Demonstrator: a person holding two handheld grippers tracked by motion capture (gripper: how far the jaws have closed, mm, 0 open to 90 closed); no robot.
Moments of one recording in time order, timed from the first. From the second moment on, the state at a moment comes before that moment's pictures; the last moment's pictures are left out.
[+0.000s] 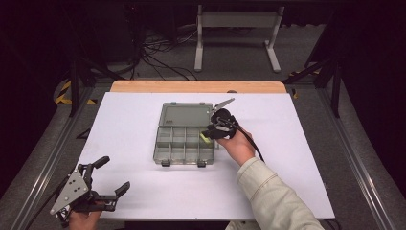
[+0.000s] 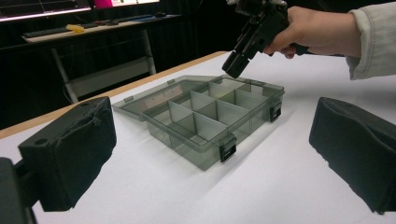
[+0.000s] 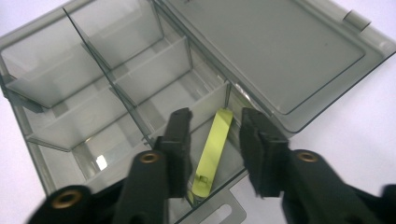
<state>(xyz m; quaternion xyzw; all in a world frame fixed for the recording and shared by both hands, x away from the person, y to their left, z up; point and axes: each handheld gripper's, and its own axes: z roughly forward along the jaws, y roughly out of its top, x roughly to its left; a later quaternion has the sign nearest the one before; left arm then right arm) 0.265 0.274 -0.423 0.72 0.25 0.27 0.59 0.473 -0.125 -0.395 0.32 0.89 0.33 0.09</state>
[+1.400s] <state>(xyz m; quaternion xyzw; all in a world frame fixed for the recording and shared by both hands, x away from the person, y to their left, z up) 0.266 0.274 -0.421 0.72 0.25 0.28 0.59 0.387 -0.196 -0.323 0.27 0.83 0.45 0.19</state>
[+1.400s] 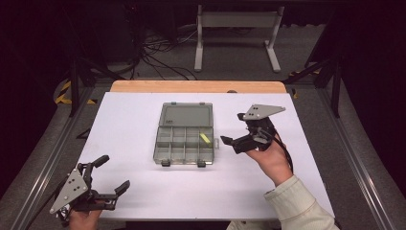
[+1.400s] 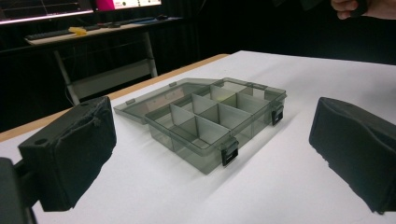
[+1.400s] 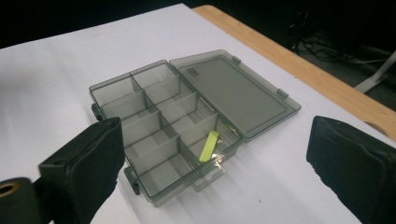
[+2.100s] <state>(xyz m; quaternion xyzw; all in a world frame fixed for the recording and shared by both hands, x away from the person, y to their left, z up) 0.266 0.275 -0.420 0.72 0.25 0.28 0.59 0.335 -0.261 -0.341 0.28 0.78 0.51 0.24</state>
